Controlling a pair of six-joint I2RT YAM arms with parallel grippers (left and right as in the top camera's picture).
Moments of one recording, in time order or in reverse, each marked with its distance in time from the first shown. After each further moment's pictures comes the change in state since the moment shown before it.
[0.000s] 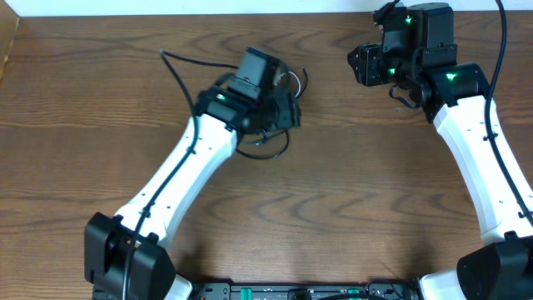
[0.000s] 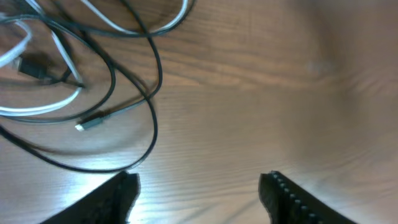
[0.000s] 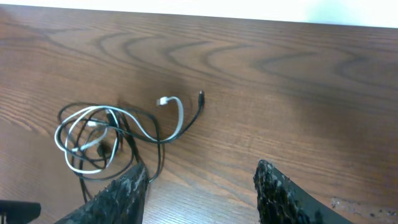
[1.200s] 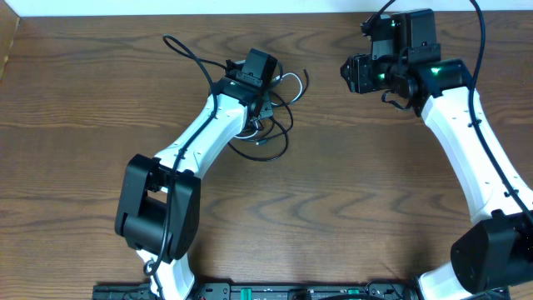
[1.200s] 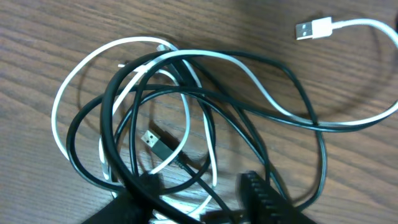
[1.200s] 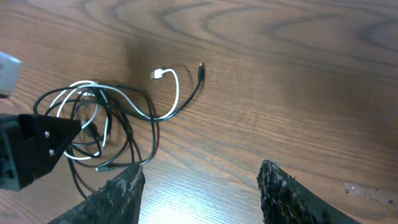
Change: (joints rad) left arm 0.090 0.265 0.000 0.119 -0.389 -0.026; right arm 0.017 0.076 0.000 -0.048 0.000 -0.023
